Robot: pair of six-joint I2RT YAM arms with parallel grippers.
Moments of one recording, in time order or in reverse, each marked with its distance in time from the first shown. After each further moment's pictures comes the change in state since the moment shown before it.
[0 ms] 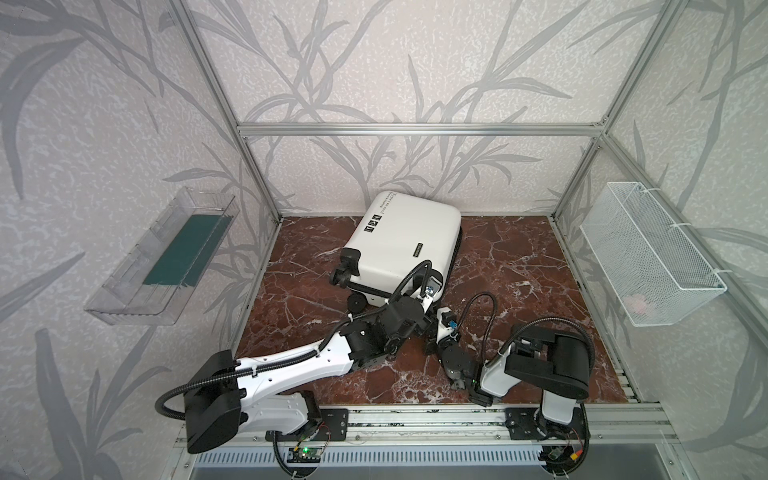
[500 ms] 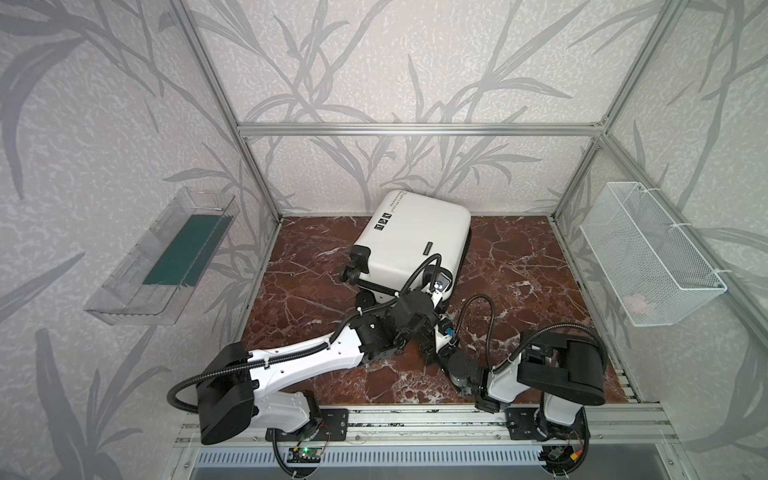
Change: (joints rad) left arm -0.001 0.085 0.097 -0.022 0.062 -0.034; right arm 0.050 -0.059 -0.039 0.000 -0.078 -0.068
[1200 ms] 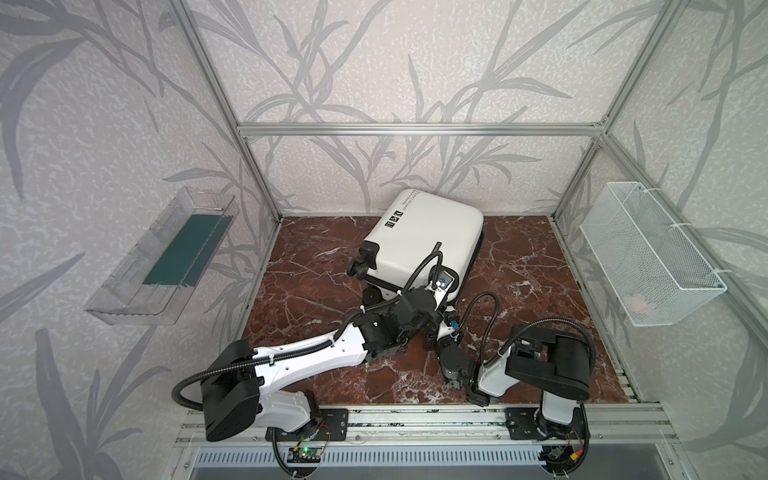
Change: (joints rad) left arm 0.001 0.022 0.013 0.023 0.041 -0.041; right arm -0.037 0.077 0.096 0.004 0.238 0.043
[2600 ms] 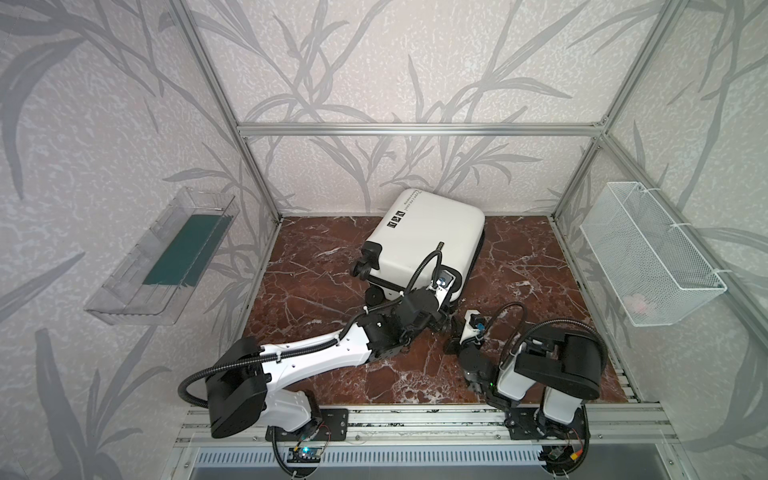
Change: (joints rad) left arm -0.001 0.027 -0.007 0.052 0.008 -0.050; right arm -0.129 -0.112 -0.245 -0.014 -0.101 0.246
